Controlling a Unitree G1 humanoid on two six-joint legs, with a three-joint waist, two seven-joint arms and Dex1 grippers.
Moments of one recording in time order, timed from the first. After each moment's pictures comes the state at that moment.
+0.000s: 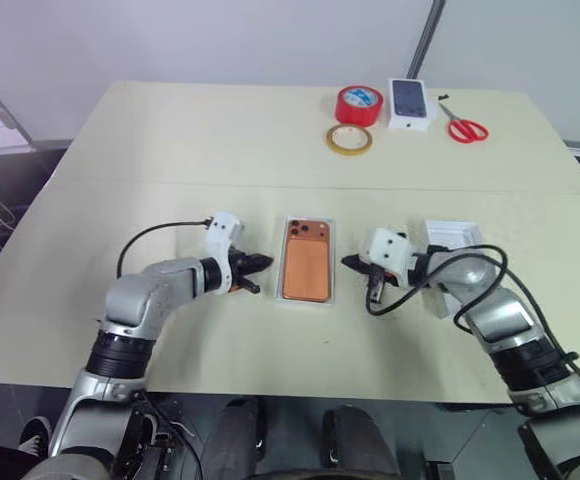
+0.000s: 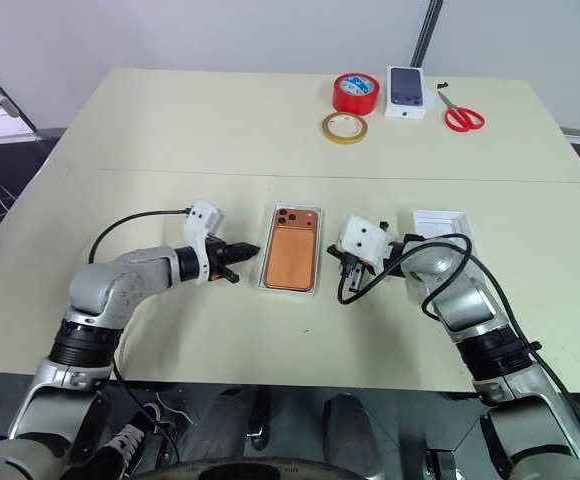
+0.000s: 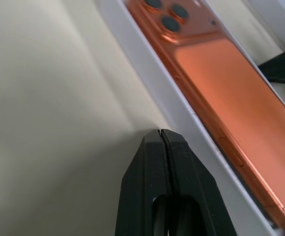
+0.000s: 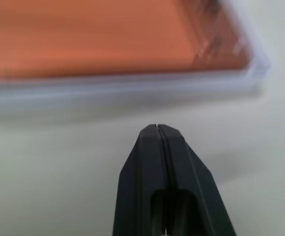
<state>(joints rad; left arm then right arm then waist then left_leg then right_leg) -0.48 0.39 -0.11 -0.03 -0.55 0.93 -0.54 -0.41 -0.66 0.26 0.02 -0.05 0.20 0.88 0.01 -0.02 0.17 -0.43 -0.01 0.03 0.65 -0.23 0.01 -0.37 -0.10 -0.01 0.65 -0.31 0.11</state>
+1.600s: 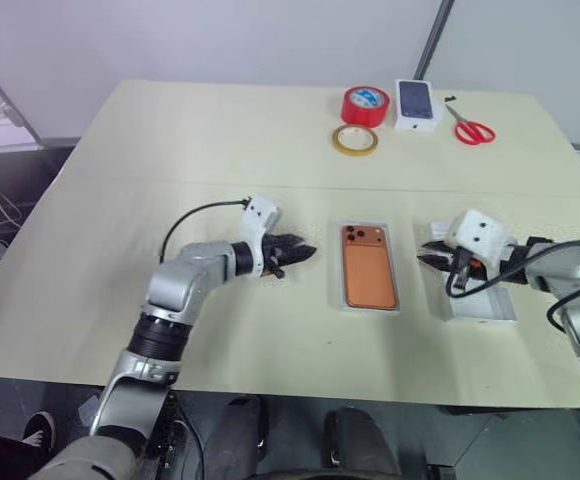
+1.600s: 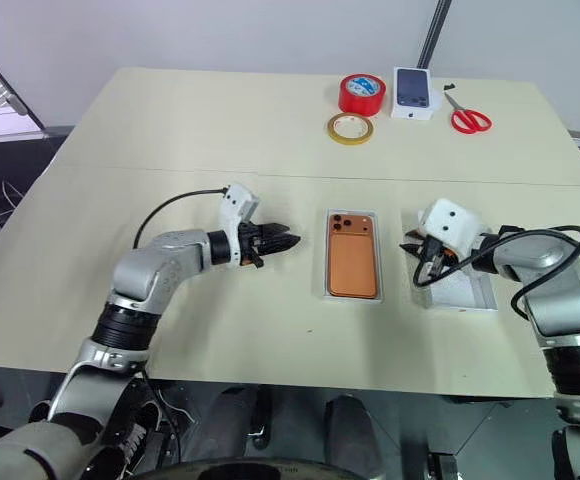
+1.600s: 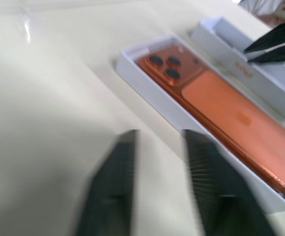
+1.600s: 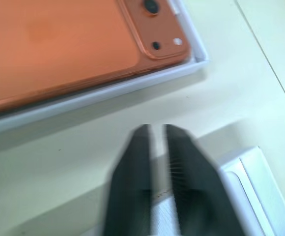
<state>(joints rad) -0.58 0.30 -0.12 0.04 -0.37 0.75 -0.76 -0.31 -0.89 -0.07 -0.05 0.11 0.38 0.97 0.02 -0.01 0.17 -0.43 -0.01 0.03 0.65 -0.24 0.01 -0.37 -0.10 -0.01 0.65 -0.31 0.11</state>
